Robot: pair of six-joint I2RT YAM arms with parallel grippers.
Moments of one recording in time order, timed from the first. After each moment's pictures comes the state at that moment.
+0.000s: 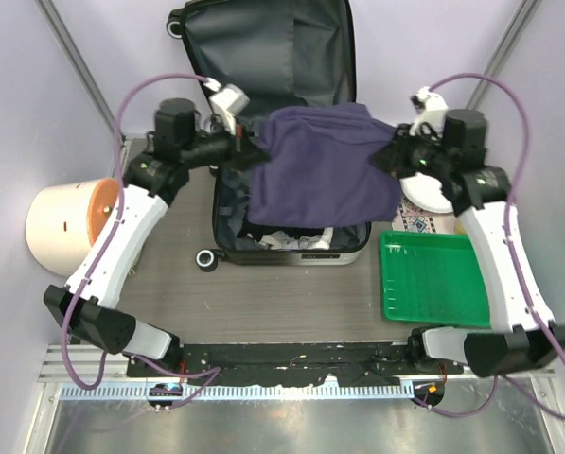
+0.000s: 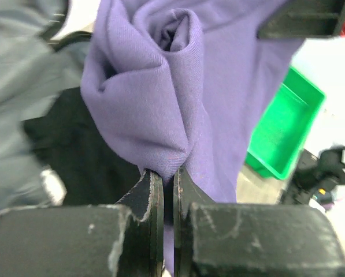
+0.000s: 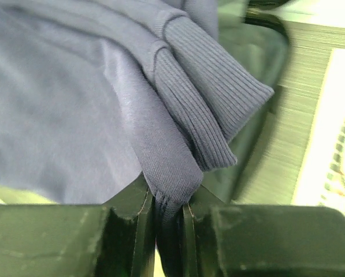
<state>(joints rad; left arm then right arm) -0.32 1.45 1.66 -0.52 0.64 -0.08 0.17 1.31 1.51 -0.60 -0.45 0.21</state>
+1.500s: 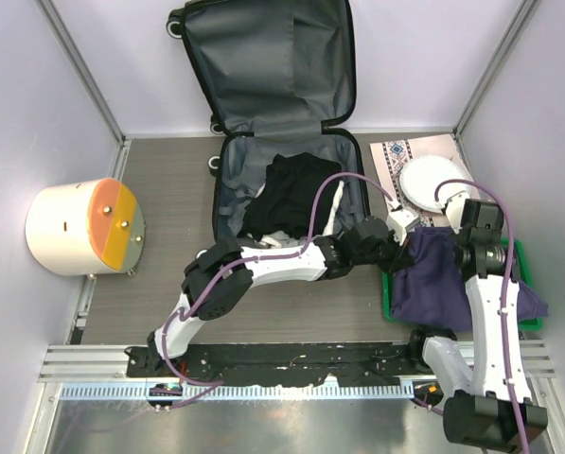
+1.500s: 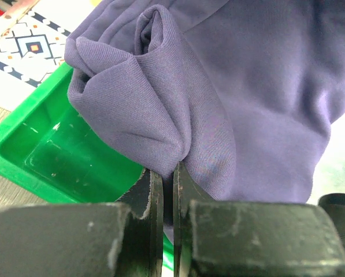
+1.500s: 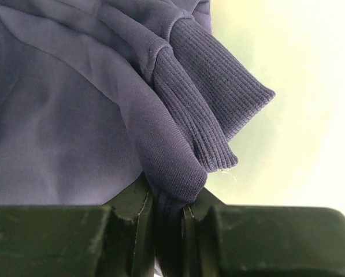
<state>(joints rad) -1.18 2.14 1.62 0.20 0.13 -0.36 -0.17 0.83 0.94 -0.92 0.47 -0.70</state>
